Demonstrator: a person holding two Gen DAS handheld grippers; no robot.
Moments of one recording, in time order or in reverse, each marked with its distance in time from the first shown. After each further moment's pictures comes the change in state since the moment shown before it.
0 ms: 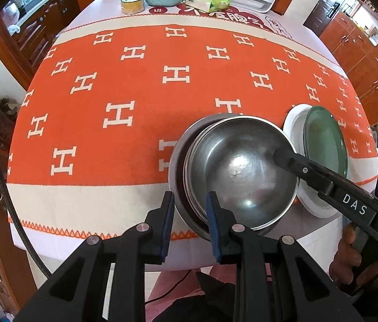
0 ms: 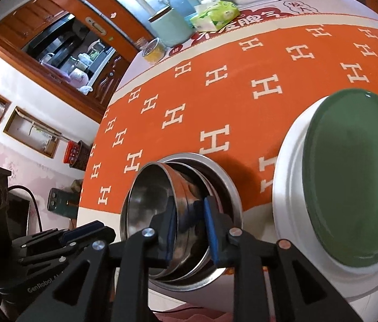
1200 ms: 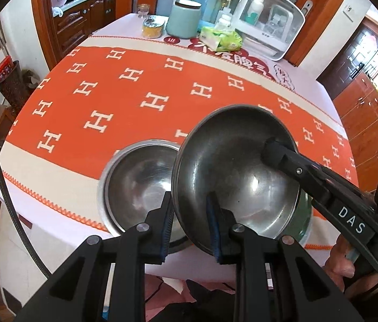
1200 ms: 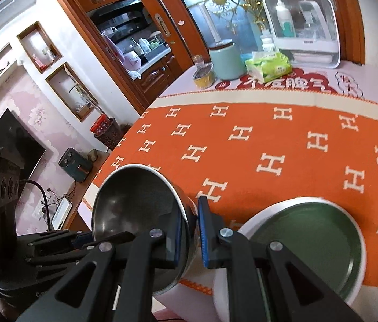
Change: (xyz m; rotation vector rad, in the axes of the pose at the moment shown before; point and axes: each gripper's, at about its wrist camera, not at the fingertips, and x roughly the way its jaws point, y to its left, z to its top) left arm -0.032 -0.086 -0.006 -0.269 -0.186 0.015; right arm -0.060 -0.008 0.053 -0.384 -0.024 0.133
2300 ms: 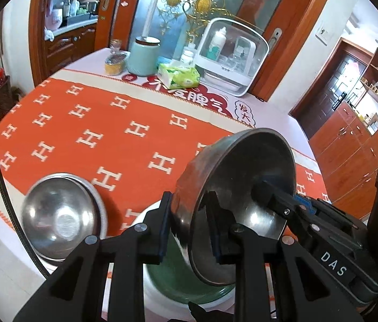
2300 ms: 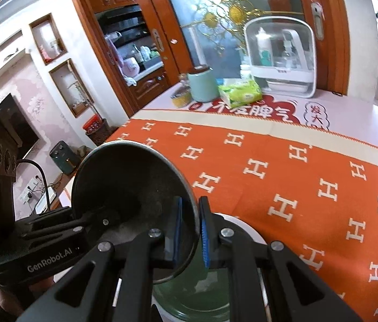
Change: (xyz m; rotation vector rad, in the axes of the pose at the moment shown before) left arm 0.002 -0.126 0.003 -0.036 -0.243 -0.087; right arm -0.087 -0.081 0.016 -0.158 -0.078 -0.050
